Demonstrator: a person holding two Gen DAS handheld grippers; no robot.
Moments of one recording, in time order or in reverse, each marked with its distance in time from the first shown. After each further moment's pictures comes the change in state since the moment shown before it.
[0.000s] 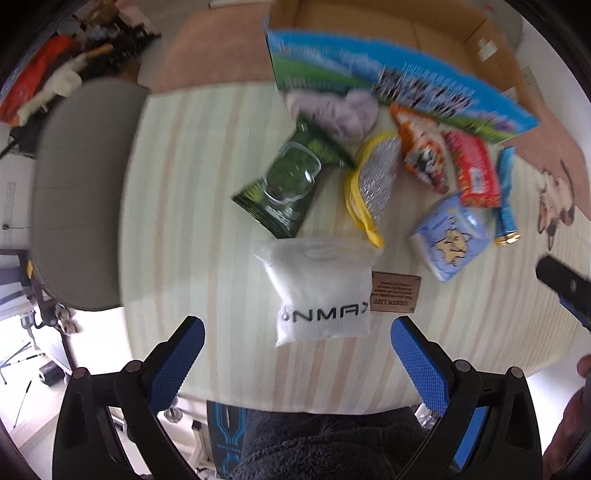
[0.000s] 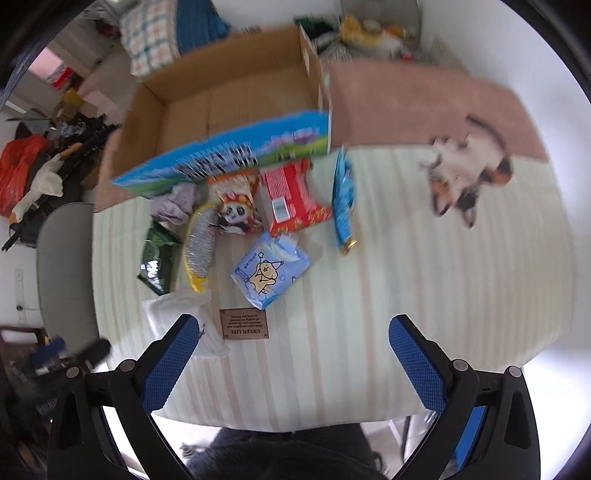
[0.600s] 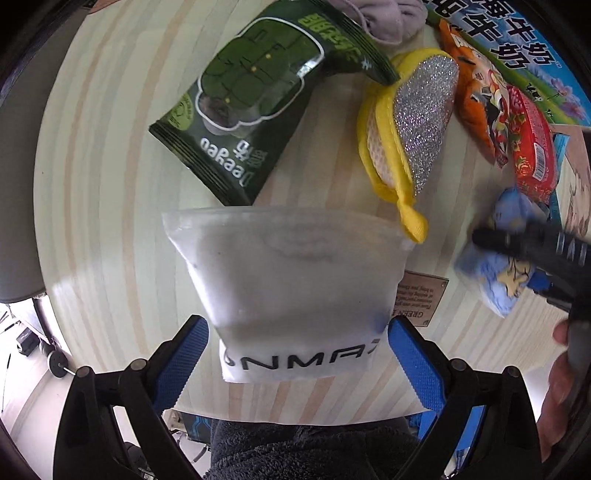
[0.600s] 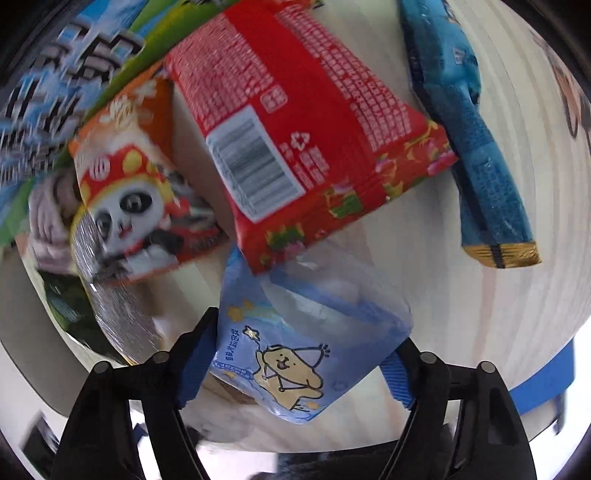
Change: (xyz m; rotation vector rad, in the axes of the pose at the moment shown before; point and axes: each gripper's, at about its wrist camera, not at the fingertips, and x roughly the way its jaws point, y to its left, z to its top) left arm 0.107 -0.007 -0.016 -0.065 0.186 -0.098; right arm 0.286 0.046 -0.016 0.123 0.518 0.021
